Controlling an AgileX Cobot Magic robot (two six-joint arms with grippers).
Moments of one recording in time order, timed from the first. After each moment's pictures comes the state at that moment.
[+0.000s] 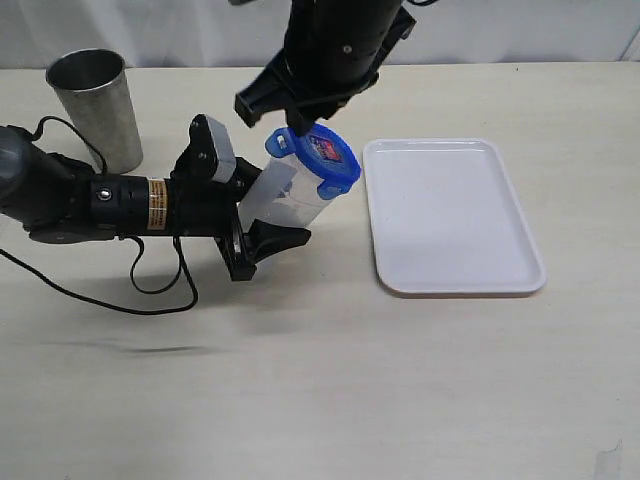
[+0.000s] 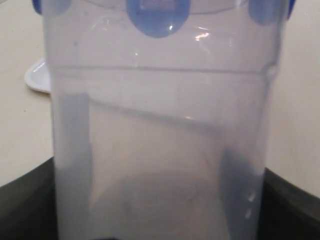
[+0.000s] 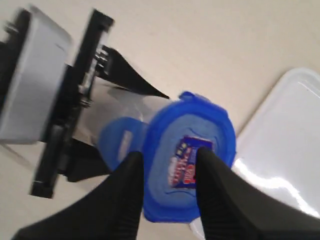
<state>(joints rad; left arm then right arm) -0.30 2.16 -0.91 1.17 -0.99 -0.39 0.67 1.89 -1.76 -0.08 1.13 0.03</state>
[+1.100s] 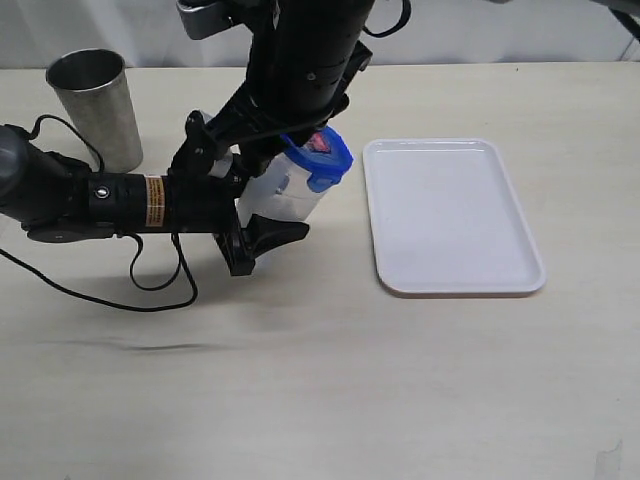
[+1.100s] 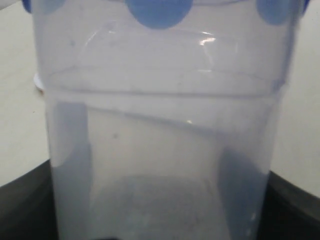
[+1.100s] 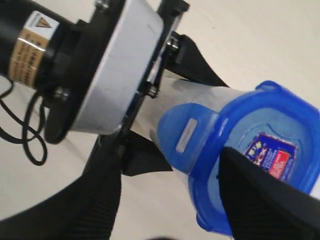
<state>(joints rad) -0.30 2.16 -0.91 1.15 -0.99 -0.40 0.71 1.95 -1.79 0.04 1.16 -0.05</state>
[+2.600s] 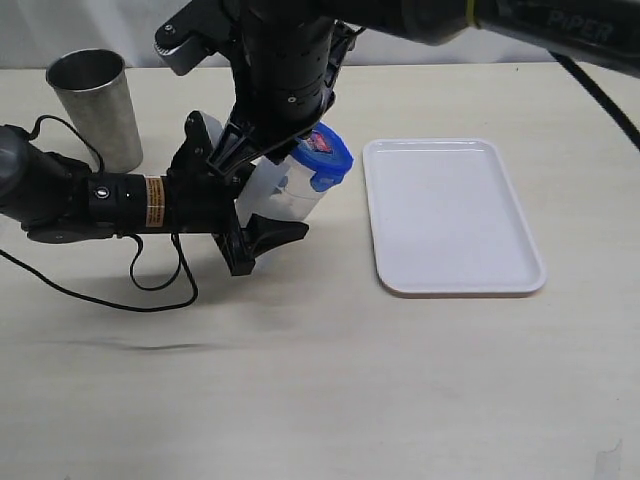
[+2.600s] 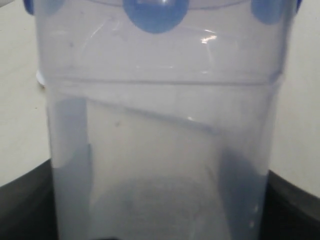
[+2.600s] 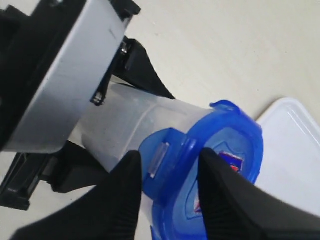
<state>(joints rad) -0.30 2.16 -0.92 1.15 -0.99 -0.40 0.81 2.00 -1.80 -0.28 1.14 0.02</state>
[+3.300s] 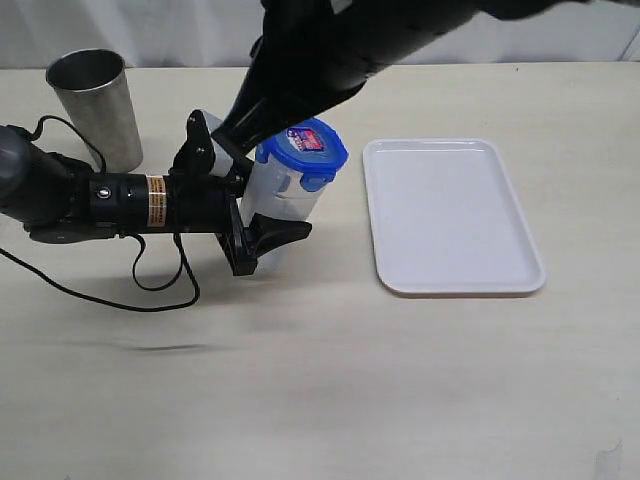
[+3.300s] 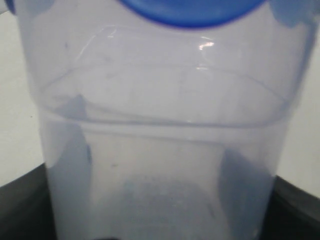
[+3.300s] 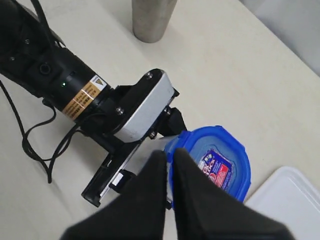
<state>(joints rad) -0.30 2.16 -0.92 1.14 -1.00 -0.39 0.83 1.55 -1.37 -0.19 0.70 -0.02</state>
